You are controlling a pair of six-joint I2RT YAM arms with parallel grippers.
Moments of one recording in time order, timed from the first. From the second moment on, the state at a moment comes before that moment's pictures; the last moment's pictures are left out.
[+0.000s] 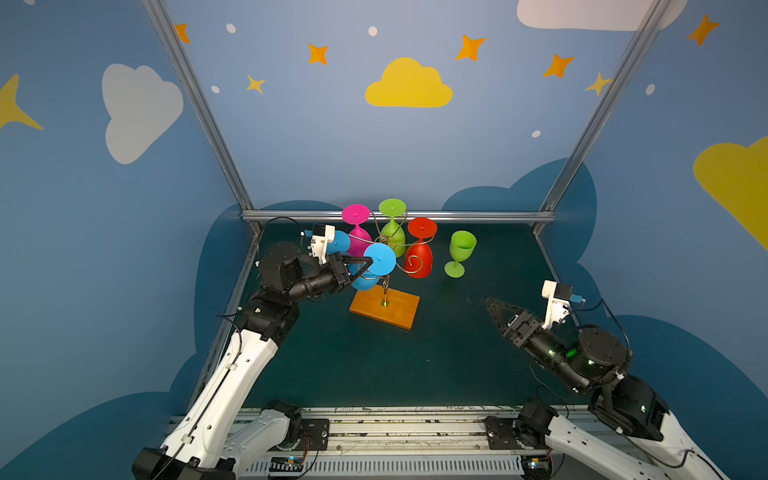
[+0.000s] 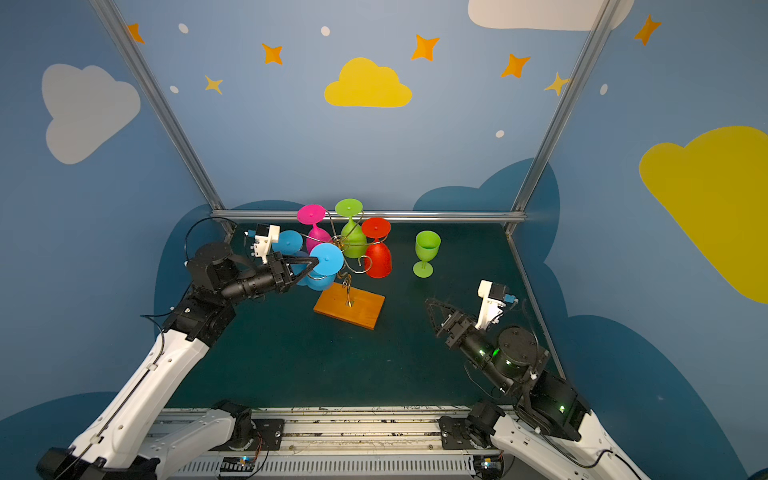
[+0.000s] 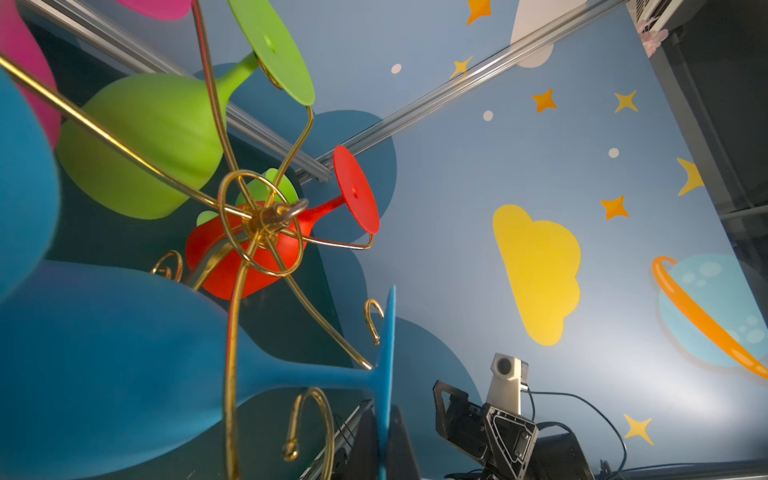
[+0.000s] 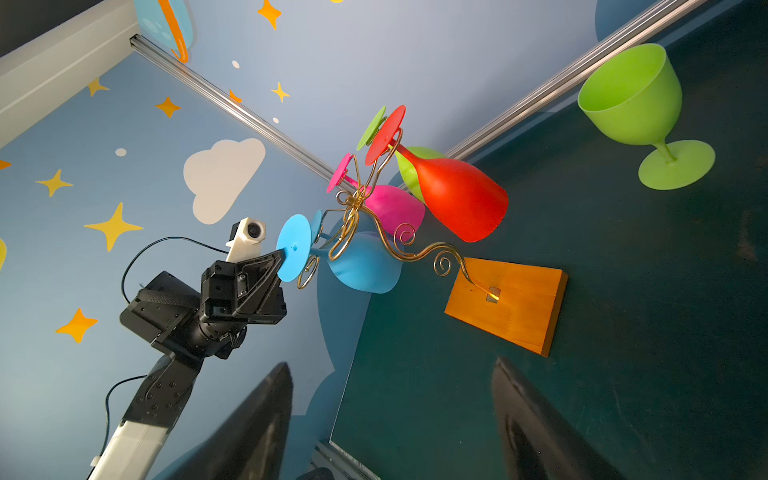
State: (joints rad) left arm -0.29 1.02 1.07 -0.20 0.74 -1.01; right arm 0.89 0.46 0.88 -0.53 0.23 0.93
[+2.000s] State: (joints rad) left arm -0.17 0.84 1.12 -0.26 1.13 -1.10; right arm 0.89 0.86 1.15 -0.47 -0.14 0.24
